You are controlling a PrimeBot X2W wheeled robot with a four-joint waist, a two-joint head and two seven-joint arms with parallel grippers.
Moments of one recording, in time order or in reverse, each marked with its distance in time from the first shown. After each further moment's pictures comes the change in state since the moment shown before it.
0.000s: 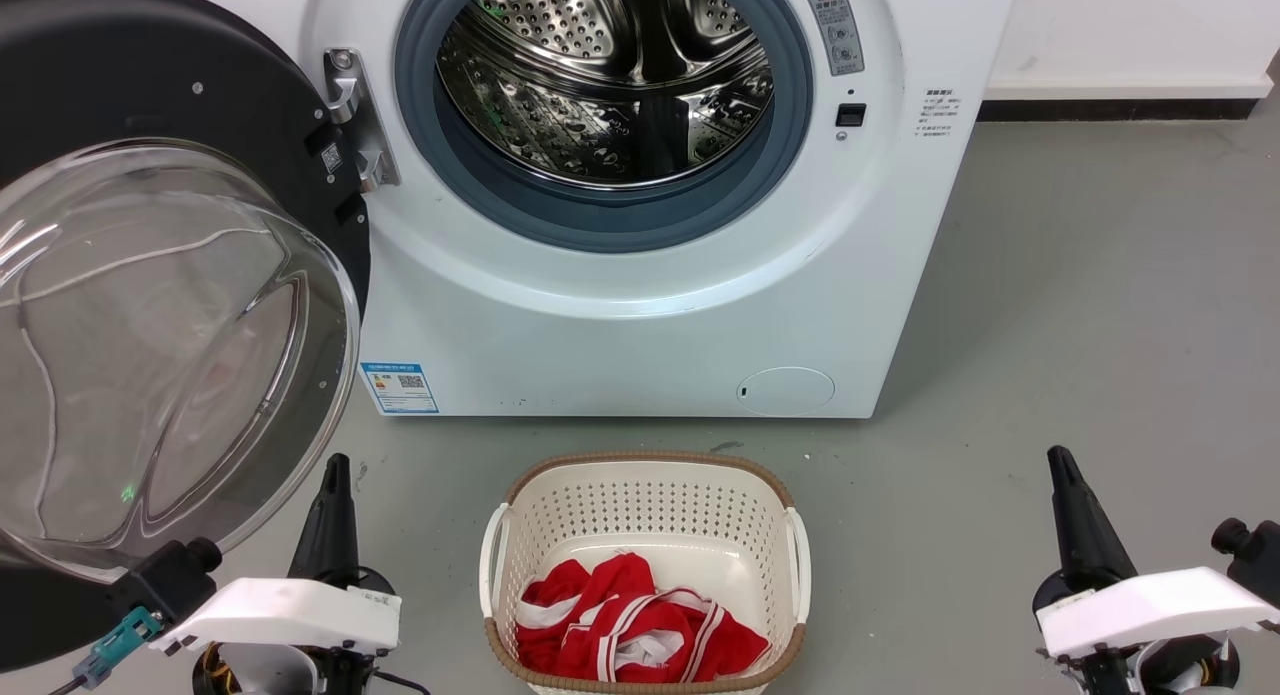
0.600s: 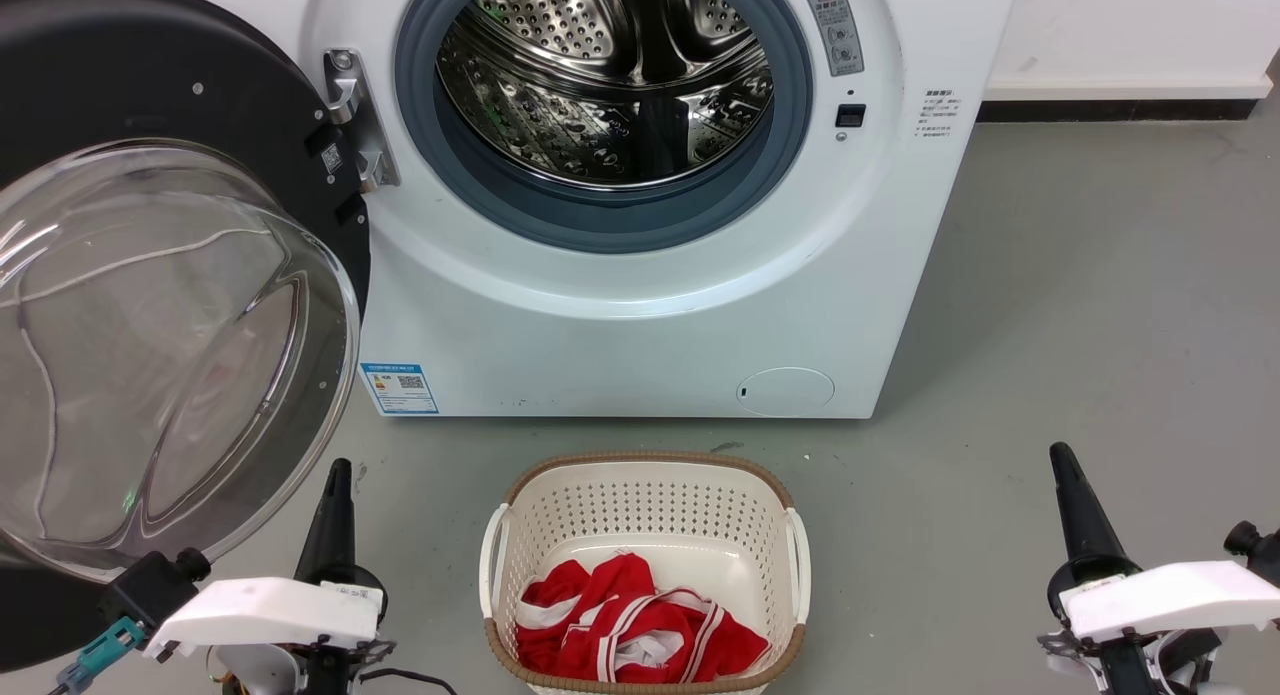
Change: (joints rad) left arm -0.007 -0.001 0.010 0.015 -0.232 -0.008 0.058; right arm -0.025 -0.003 -0.011 0.030 0.244 0.000 0.040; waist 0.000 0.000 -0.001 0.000
